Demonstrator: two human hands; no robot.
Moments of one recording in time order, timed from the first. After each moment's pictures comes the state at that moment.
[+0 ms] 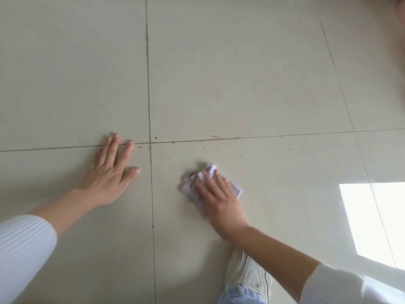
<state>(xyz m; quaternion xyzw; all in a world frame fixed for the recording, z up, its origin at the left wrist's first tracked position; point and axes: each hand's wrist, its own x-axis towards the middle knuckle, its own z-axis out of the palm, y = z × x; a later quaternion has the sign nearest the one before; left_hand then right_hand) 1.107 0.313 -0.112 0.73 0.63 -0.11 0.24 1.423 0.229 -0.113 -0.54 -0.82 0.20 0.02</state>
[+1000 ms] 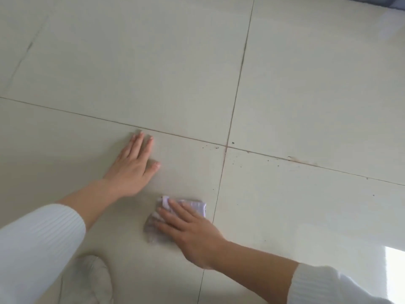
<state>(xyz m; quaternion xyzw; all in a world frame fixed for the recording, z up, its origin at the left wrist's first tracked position) 1.012 0.270 -0.100 0.65 0.72 -0.08 0.22 1.257 0.207 -0.120 -0.17 -0.96 0.24 -0.02</state>
